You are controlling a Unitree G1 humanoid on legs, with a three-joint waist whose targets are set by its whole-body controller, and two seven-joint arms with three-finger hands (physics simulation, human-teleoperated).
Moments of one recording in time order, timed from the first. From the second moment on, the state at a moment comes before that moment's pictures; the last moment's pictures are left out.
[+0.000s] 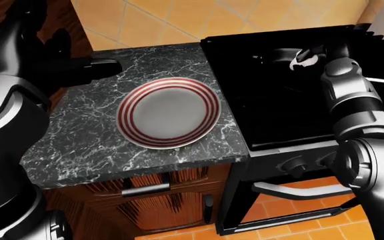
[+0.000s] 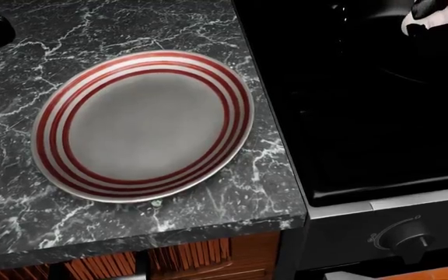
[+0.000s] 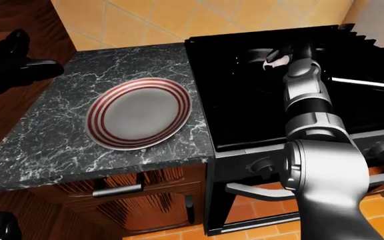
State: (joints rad) left arm -0.77 0.61 0.36 -0.45 -0.78 1.08 0.42; right arm -1.34 -0.55 -0.15 1.30 -0.39 0.23 -0.12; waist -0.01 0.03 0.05
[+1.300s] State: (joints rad) left arm -0.77 0.61 0.36 -0.45 -0.78 1.08 0.42; right arm -1.36 -0.54 -0.14 1.30 -0.38 0.24 -0.12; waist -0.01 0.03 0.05
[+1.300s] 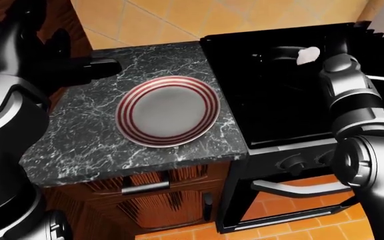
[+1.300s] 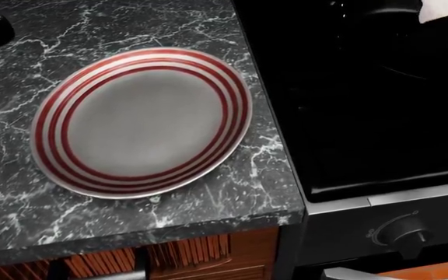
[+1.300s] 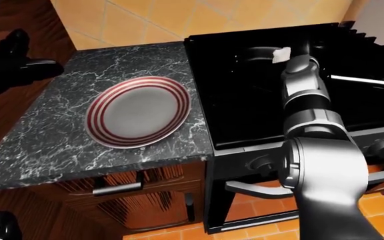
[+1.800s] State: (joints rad) left arm -0.80 0.60 0.34 -0.44 -0.78 1.08 0.42; right arm -1.61 -0.55 -0.16 1.23 -0.34 0.40 0.00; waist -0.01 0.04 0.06
